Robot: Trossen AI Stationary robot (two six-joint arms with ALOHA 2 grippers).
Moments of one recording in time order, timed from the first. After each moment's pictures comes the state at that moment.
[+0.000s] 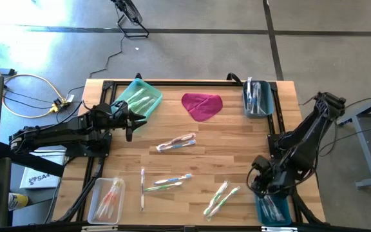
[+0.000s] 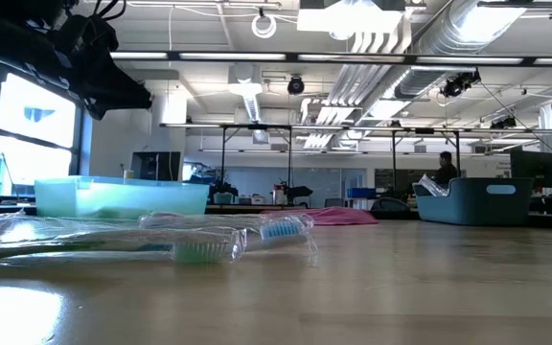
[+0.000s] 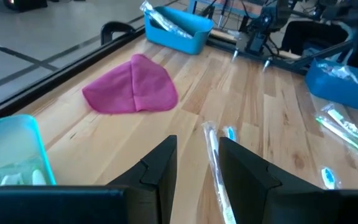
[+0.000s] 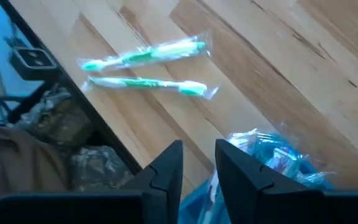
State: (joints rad) left arm 0.30 0.42 0.31 -0.14 0.03 -0.18; right arm 0.92 1.22 0.98 -0.92 0.21 1.72
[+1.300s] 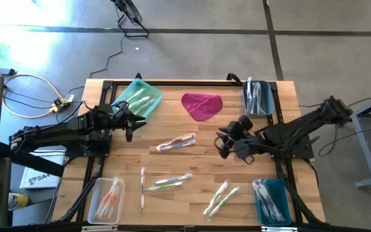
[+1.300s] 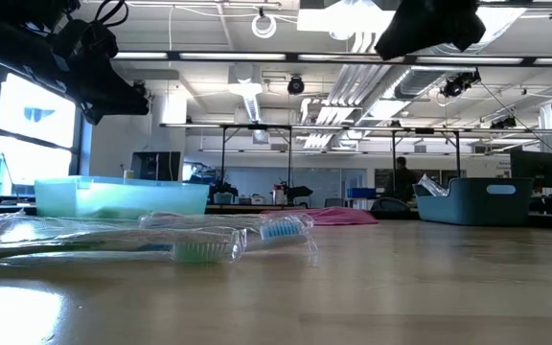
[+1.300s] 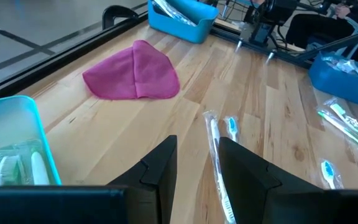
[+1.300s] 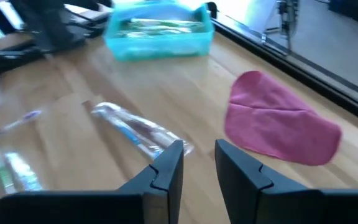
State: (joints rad) left arm 0.30 0.42 0.31 -0.18 0.03 -0.21; right arm 0.38 1.24 0.98 -0.56 0.78 0.75
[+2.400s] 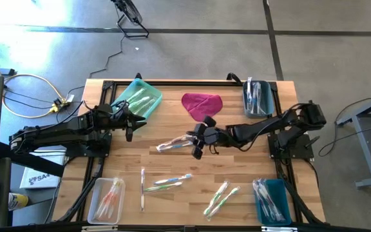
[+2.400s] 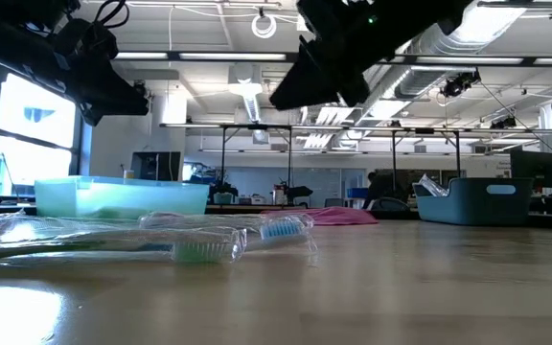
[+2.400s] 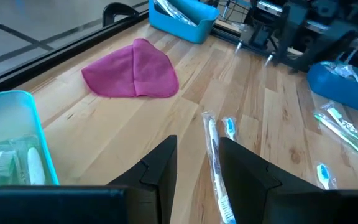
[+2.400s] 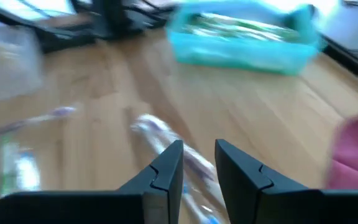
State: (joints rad) left arm 0.30 0.42 0.31 -0.18 0.04 -0.24; right arm 0.13 1.63 0.98 0.12 0.37 0.31
